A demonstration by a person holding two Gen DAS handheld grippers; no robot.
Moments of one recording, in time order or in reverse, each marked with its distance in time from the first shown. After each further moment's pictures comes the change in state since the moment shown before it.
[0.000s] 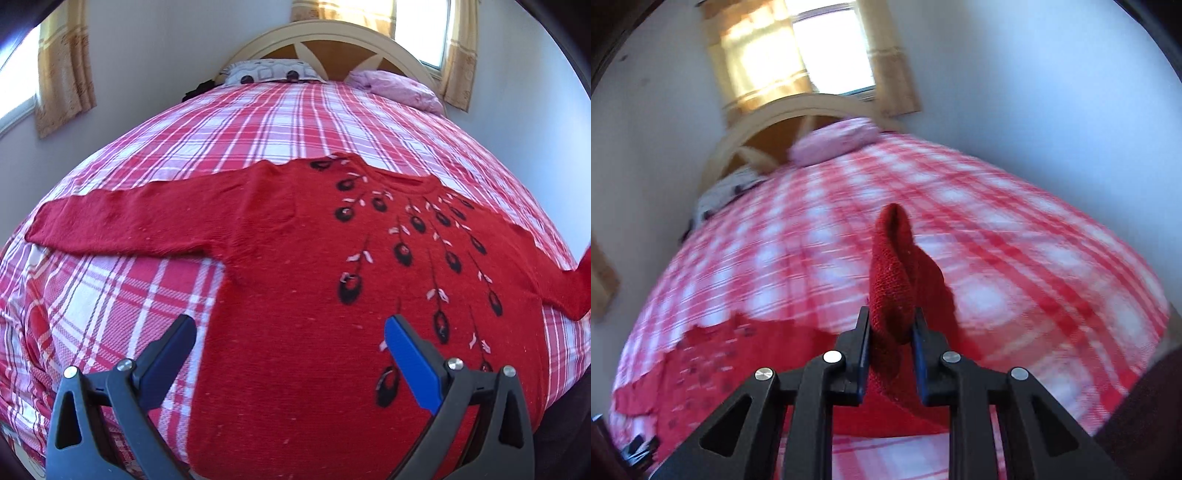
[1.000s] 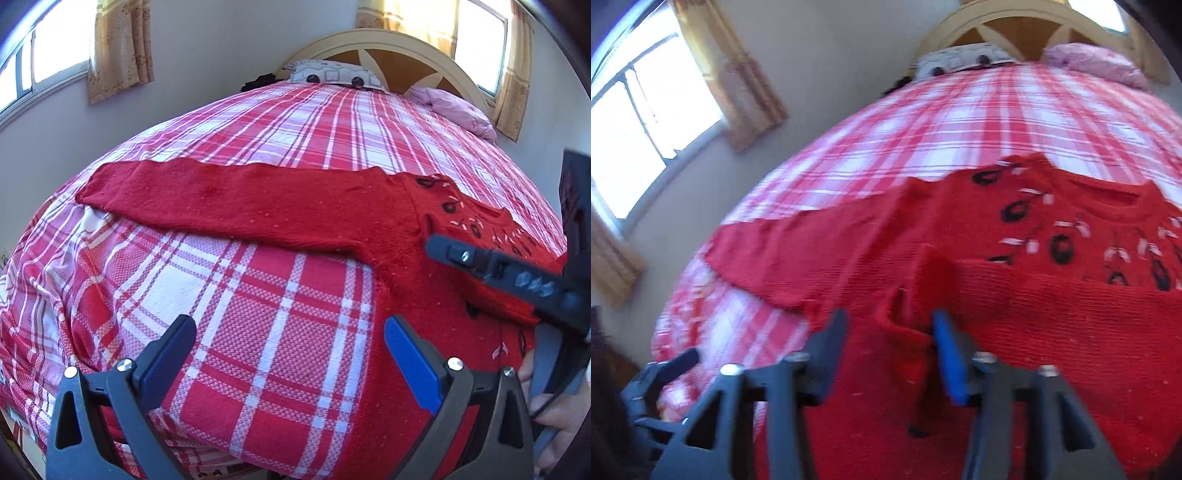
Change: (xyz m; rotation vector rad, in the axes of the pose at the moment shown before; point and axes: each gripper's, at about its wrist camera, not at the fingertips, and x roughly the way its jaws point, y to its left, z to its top) left arm 0.005 0.091 -0.004 -0.127 -0.014 0.115; right arm 0.134 0.370 -0.191 -0.398 0.371 0.681
